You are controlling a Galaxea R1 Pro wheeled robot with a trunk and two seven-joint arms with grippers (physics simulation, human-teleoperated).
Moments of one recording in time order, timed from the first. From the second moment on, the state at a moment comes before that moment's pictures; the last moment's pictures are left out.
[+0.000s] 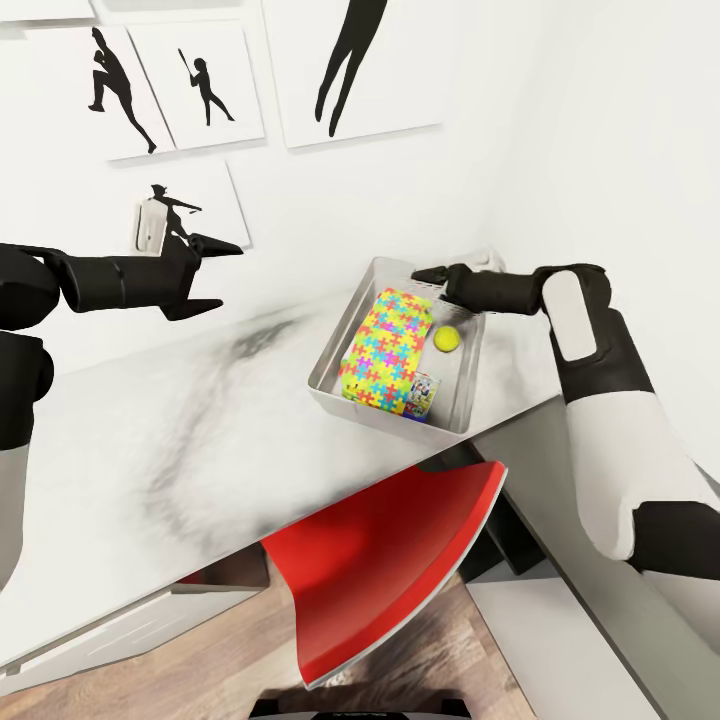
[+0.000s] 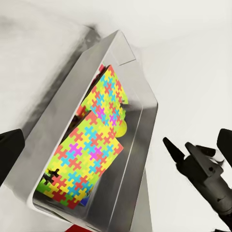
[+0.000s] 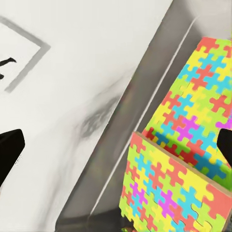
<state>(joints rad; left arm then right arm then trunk) -1.22 0.41 -0.18 -1.60 2.20 0.71 1.04 -1.33 -0.07 0.00 -1.02 -0.66 1.04 0.27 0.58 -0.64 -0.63</state>
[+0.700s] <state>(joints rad) -1.17 0.41 -0.18 -1.60 2.20 0.72 0.98 -1.14 -0.09 -0.07 -1.50 -0.66 1.04 0.23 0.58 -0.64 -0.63</state>
